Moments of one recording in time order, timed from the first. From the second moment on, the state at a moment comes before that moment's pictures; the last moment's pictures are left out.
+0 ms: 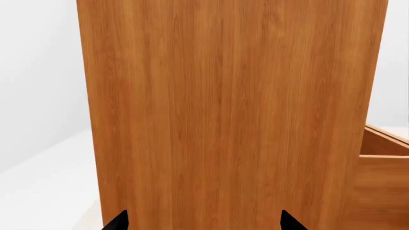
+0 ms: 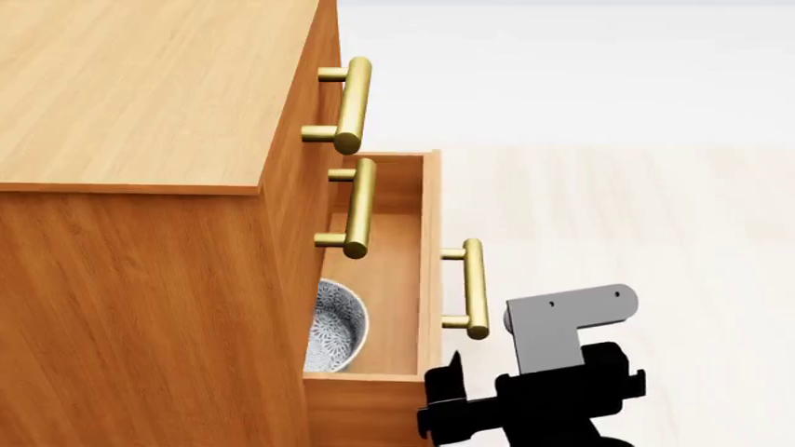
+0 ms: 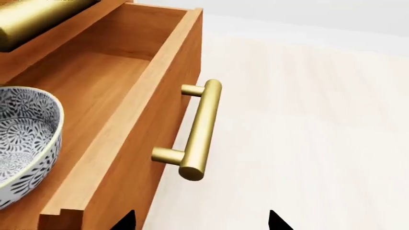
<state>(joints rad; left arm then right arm) 0.35 -0.50 0.38 0.32 -0.25 0.30 -0.55 0.54 0.11 -0.06 0.04 0.00 0.89 -0.20</state>
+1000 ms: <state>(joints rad) 0.35 -0.50 0.38 0.31 -0.26 0.31 -0.55 0.60 0.06 -0.19 0.18 0.11 0.77 -0.17</state>
